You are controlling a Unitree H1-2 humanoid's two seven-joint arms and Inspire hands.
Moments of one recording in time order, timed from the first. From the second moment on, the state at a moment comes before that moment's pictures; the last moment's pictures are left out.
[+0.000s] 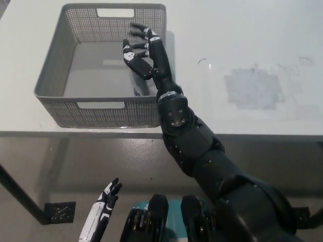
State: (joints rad) left_arm -0.01 0.10 -0.11 0.39 0.12 -0.43 0.02; right_arm -1.12 0.22 0.07 1.25 -0.11 -0.41 -0.35
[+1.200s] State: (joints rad) left_arm -0.02 0.11 -0.12 0.40 0.12 -0.43 0.02; right_arm -0.67 -0.01 0.01 0.17 -0.03 -0.28 -0.24
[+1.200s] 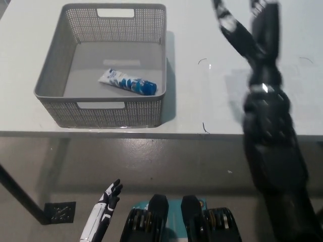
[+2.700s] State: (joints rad) left_arm -0.06 0.13 -0.12 0.39 0.12 -0.43 0.00; right_arm -0.03 -0.03 0.10 0.32 0.14 -0.21 0.07
